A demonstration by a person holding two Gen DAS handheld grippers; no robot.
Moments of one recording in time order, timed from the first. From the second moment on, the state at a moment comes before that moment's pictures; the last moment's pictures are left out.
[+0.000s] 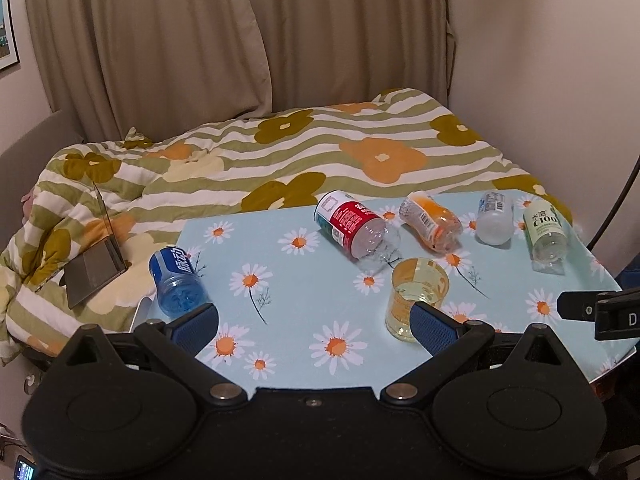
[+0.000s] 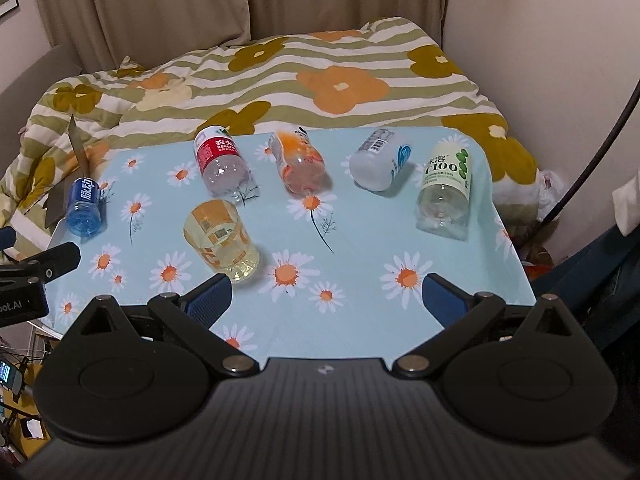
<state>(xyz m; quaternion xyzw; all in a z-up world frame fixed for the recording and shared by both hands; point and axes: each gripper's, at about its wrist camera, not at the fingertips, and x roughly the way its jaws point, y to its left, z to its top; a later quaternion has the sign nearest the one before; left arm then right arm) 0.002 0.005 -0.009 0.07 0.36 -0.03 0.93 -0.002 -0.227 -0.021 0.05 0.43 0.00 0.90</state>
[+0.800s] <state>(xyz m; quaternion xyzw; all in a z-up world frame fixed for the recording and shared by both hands) 0.001 0.006 -0.008 0.07 0.35 -0.04 0.93 -0.002 -0.225 -0.021 0.05 0.43 0.00 0.90</state>
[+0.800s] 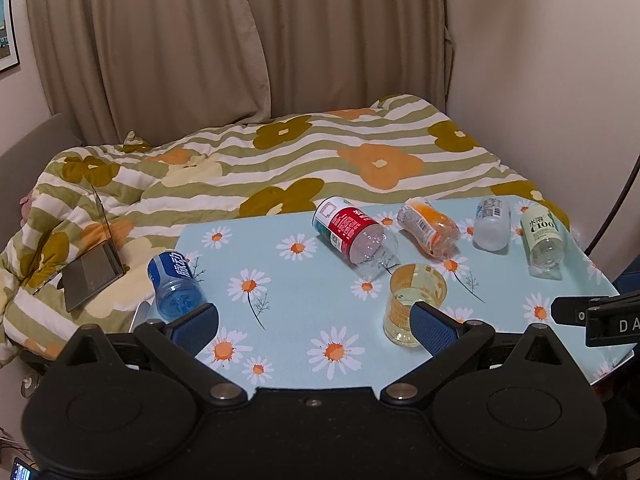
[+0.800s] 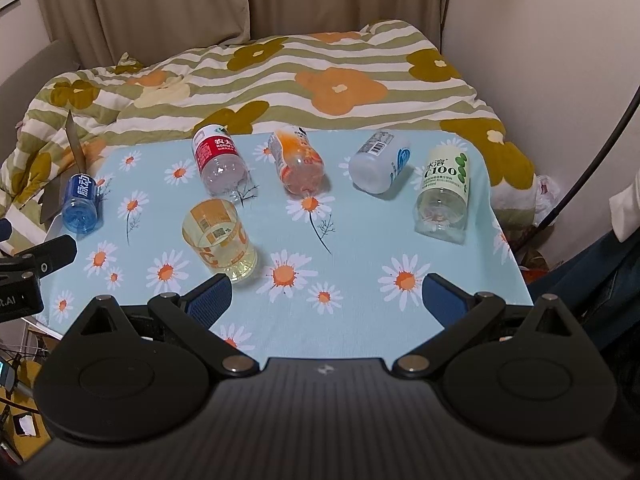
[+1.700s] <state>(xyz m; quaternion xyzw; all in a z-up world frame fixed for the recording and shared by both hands) 0.005 0.009 -0.010 0.07 0.36 -0.03 0.93 0.001 -0.224 -0.021 0.05 0.43 0.00 0.90</state>
